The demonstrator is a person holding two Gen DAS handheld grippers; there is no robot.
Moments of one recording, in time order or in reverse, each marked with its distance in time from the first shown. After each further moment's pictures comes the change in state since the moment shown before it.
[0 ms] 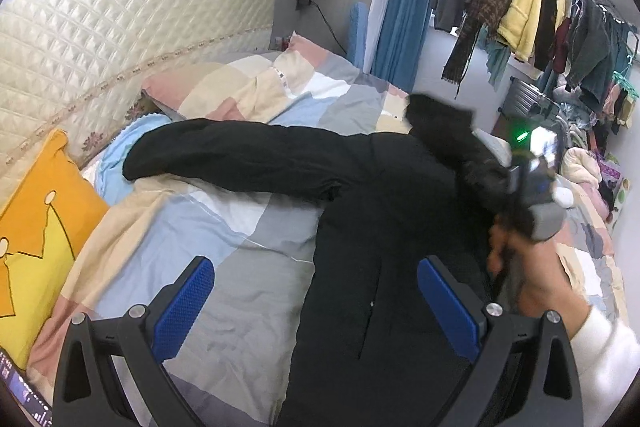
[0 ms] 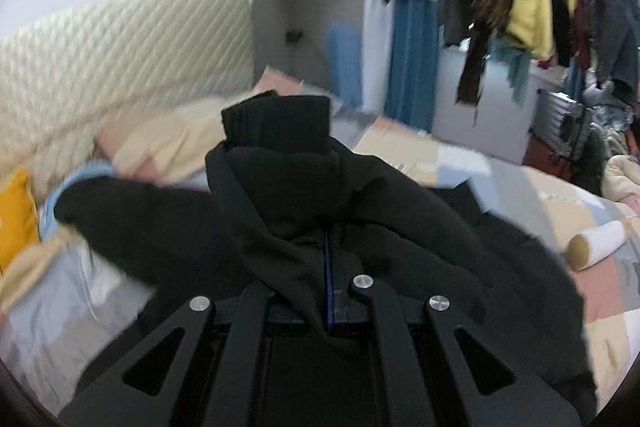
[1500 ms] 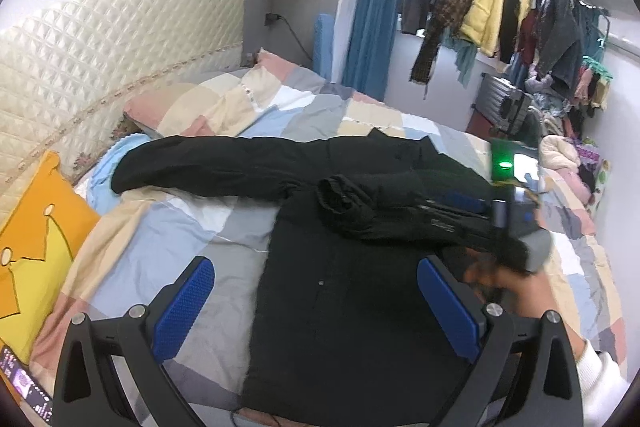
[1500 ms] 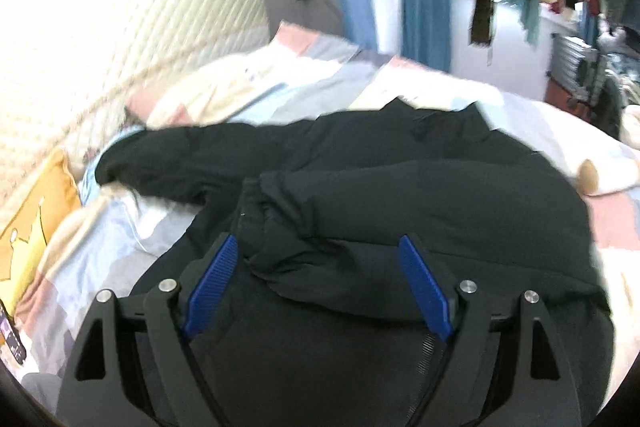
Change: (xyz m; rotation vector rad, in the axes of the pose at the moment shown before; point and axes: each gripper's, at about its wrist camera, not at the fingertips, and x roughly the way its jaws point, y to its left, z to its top) left arm -0.067 -0.057 -0.024 0.074 -0.045 -0.069; right arm -0.076 -0.016 -0.045 0.105 0.147 0.093
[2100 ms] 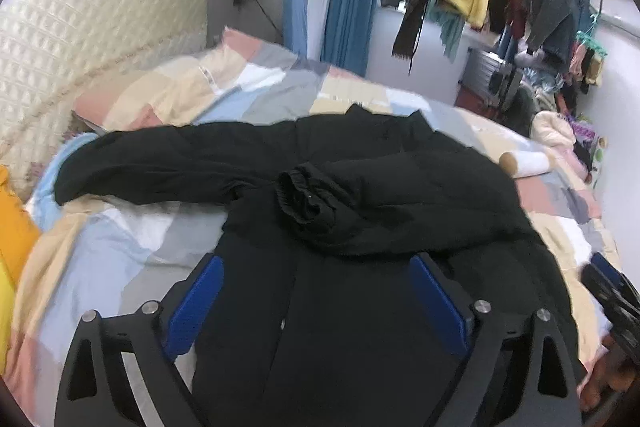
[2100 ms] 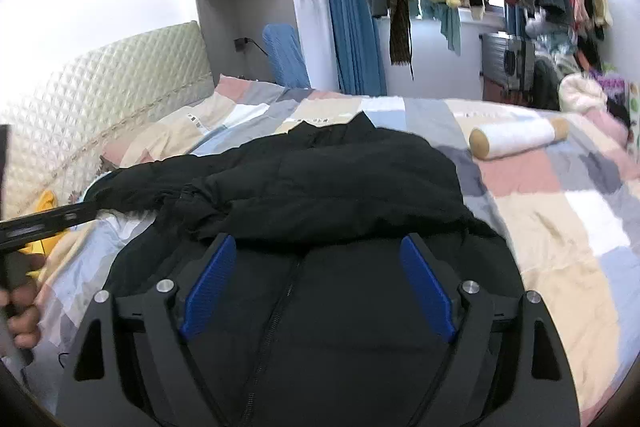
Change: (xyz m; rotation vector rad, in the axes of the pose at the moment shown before) left arm 0.145 -0.033 0.017 0.054 0.087 -0.050; right arm -0.124 -0.093 -0.075 0.154 -0.145 -0.112
